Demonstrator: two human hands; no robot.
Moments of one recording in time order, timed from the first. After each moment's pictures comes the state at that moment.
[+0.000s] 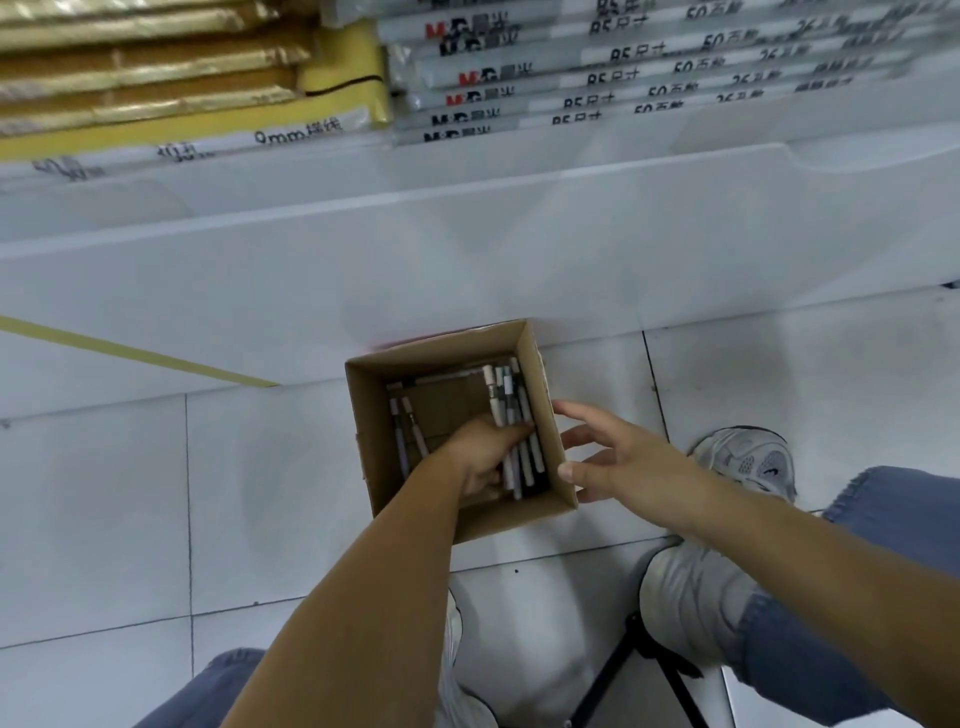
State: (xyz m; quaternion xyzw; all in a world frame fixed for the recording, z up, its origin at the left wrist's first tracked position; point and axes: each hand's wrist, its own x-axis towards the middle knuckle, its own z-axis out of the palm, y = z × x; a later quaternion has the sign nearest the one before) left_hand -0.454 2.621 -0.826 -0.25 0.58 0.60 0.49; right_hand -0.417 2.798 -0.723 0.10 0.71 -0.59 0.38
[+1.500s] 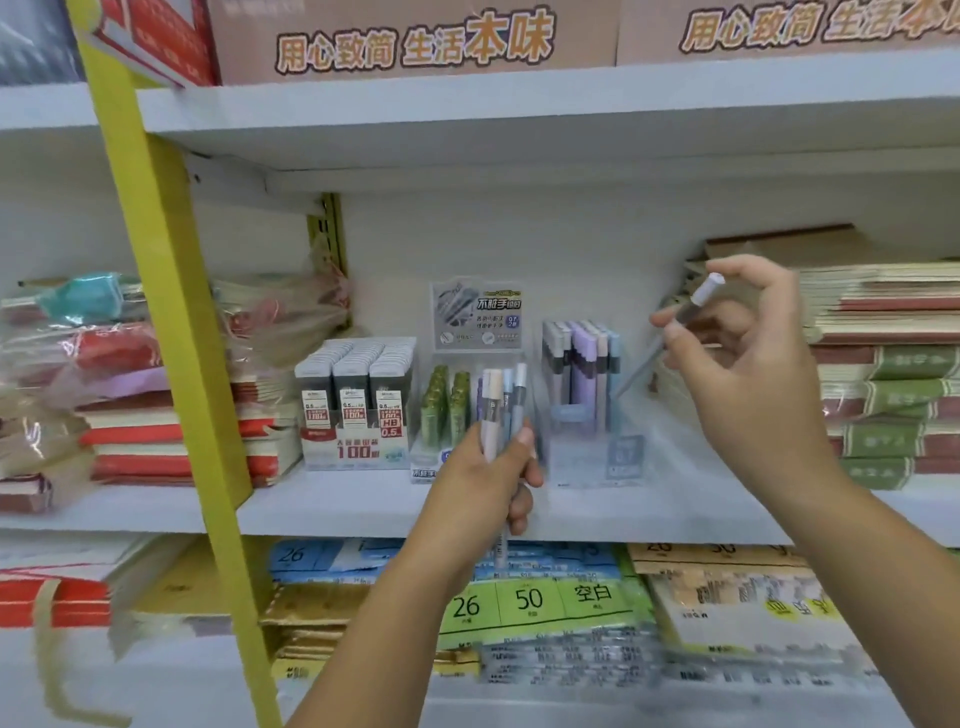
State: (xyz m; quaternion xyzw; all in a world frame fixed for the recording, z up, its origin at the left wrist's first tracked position) left_hand -0.507 2.613 -0.314 0.11 0.67 0.73 -0.06; right_hand -0.510 2.816 -0.239 -0.25 0.70 -0.52 -0.42
